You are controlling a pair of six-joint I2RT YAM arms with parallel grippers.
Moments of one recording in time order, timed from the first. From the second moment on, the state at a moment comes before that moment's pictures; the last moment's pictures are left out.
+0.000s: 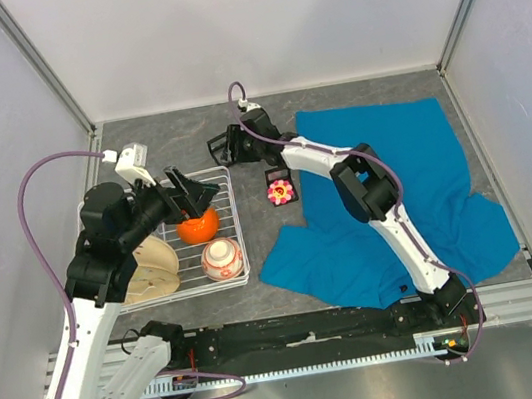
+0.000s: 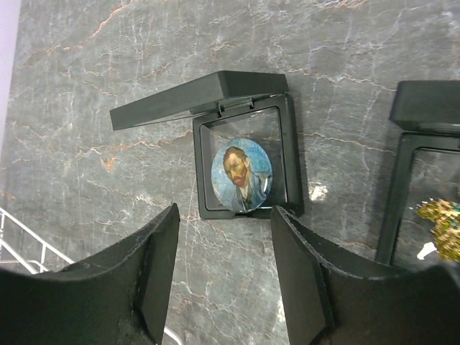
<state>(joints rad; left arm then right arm) -0.31 0.78 1.05 -0.53 0.29 -0.50 0.63 2.51 2.02 -0.04 -0.10 0.64</state>
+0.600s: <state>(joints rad) -0.31 0.86 1.13 -0.57 0.28 -0.54 0.64 1.50 1.52 -0.55 0.28 0.34</state>
